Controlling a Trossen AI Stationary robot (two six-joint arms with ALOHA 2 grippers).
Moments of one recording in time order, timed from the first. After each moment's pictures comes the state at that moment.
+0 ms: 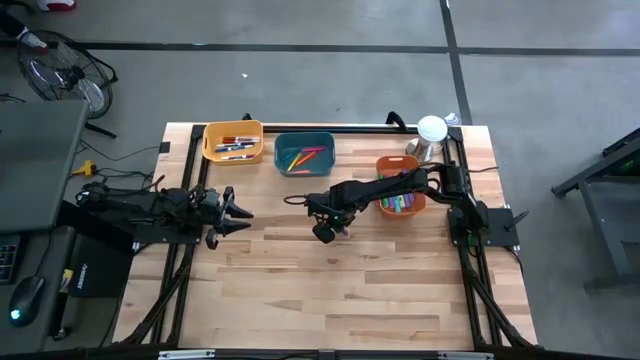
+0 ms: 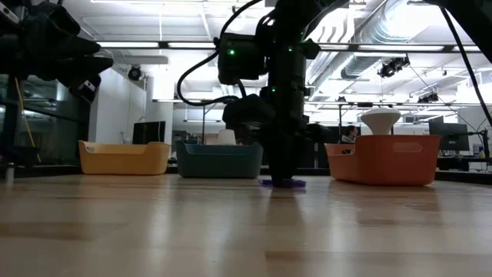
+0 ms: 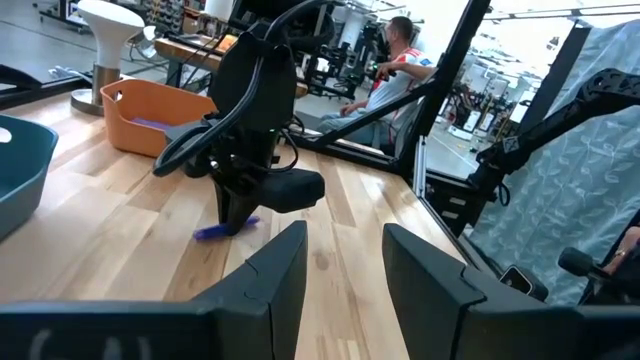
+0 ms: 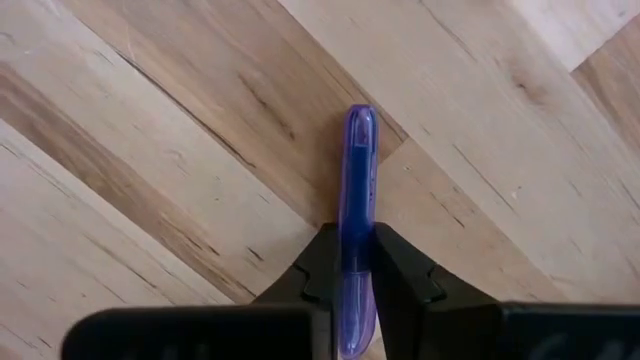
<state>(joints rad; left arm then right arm) -0.19 0.02 0.02 0.00 -0.07 -0.32 -0.03 2.19 1.54 -0.84 -0.04 0.81</state>
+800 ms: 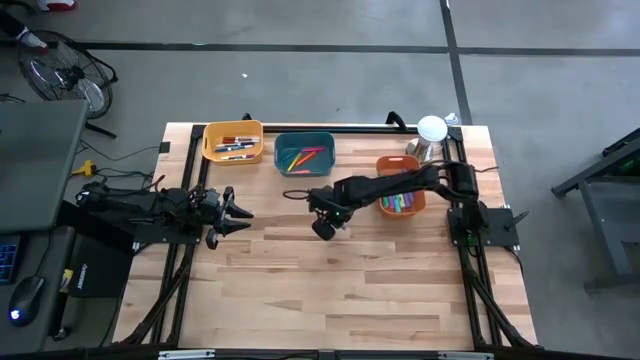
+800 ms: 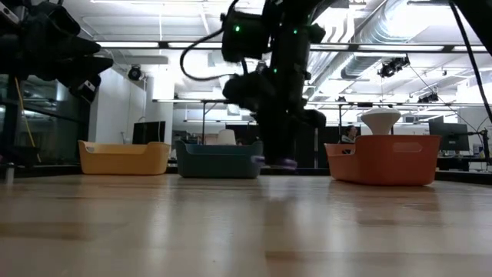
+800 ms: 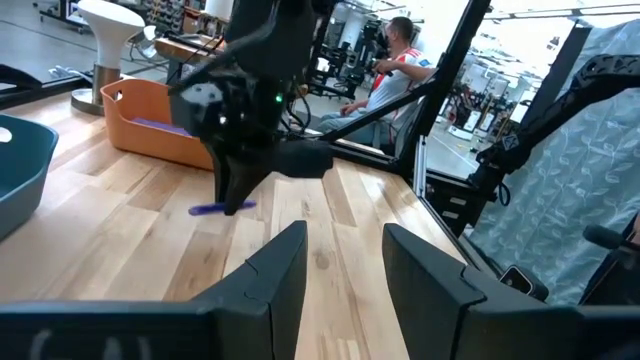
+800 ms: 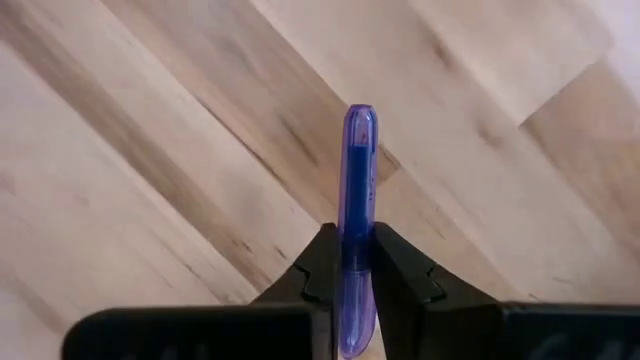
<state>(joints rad) -0.19 0.02 0.02 0.00 -0.07 -0.32 -0.02 2.06 1.54 -0.83 0.01 0.77</state>
